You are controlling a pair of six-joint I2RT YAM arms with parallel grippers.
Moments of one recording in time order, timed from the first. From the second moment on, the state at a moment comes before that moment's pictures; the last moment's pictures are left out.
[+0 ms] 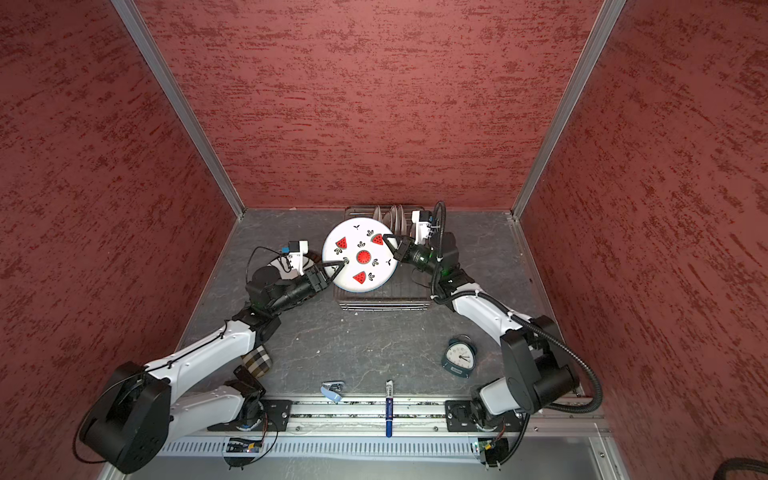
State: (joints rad) left arm -0.42 1.15 0.52 0.57 0.45 -0.97; right arm 0.40 1.47 0.88 0.56 -0.50 0.87
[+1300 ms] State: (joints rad) left arm -0.31 1.27 0.50 0.54 0.42 -1.15; right arm 0.40 1.65 0.94 0.55 -0.60 0.79
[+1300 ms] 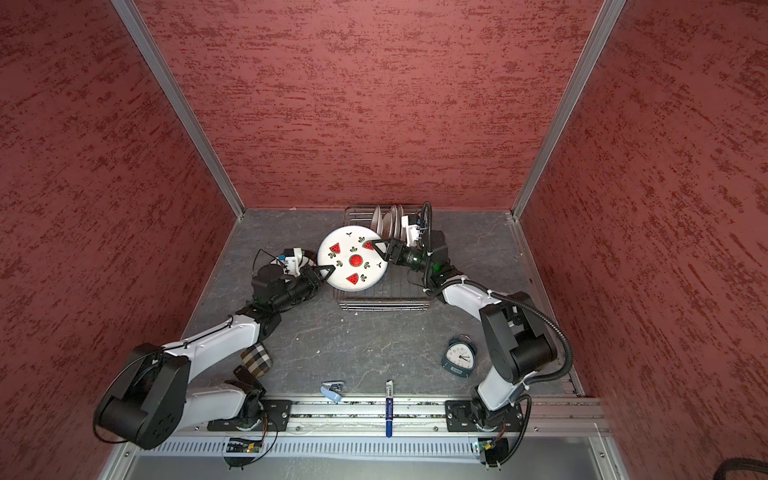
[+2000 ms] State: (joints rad) left arm -0.04 0.88 0.45 0.20 0.42 -1.13; right arm 0.47 1.58 0.95 0.43 -0.55 0.52
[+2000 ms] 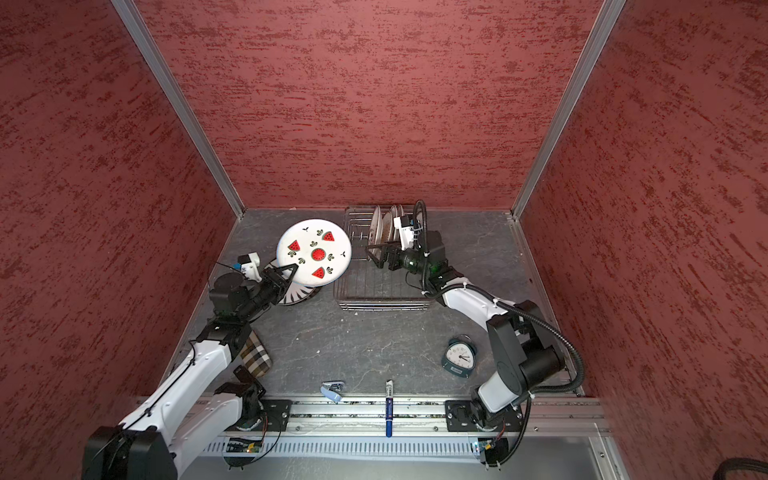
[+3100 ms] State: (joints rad) left arm 0.14 0.87 0.40 -0.19 0.20 -0.98; right arm 0.70 1.75 1.18 0.27 -0.60 0.27
